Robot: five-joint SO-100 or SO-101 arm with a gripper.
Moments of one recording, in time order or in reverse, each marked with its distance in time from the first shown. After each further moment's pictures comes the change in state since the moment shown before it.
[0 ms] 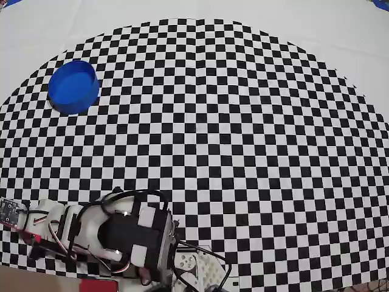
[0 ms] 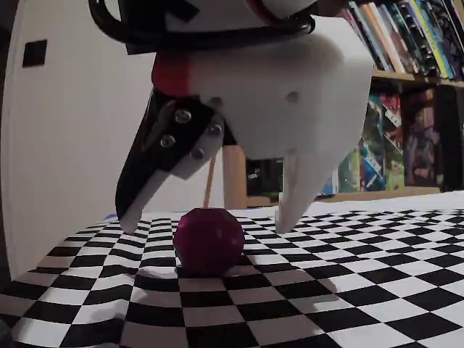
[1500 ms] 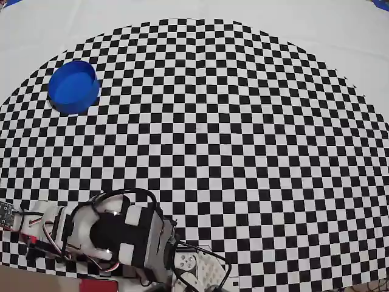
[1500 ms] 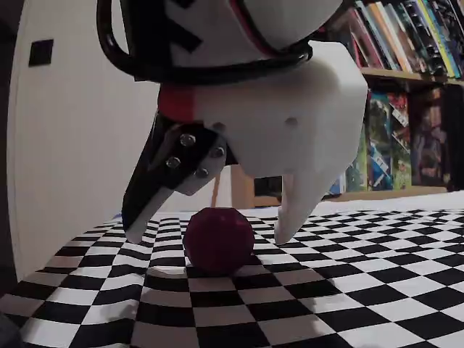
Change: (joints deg) arm -1.0 -4.9 -4.7 0.0 0.0
